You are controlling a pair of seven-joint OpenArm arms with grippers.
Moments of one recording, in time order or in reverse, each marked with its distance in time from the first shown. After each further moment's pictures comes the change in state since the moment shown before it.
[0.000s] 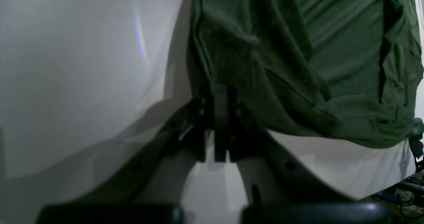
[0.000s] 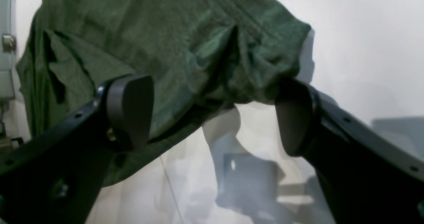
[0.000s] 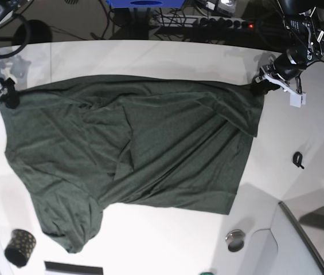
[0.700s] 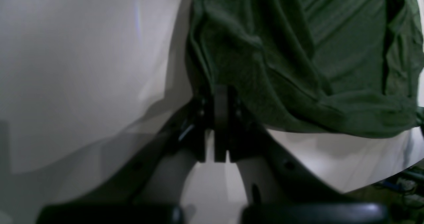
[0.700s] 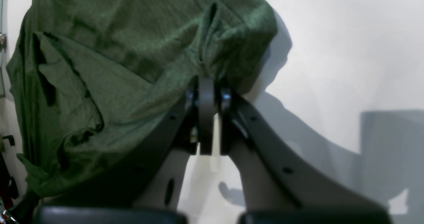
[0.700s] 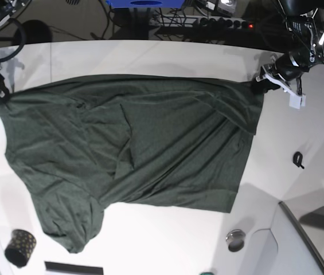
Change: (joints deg) left arm 0.0 -0.3 -0.2 3.0 0.2 0.0 4.8; right arm 1.6 1.4 -0.1 -0.1 -1.7 0.1 -1.7
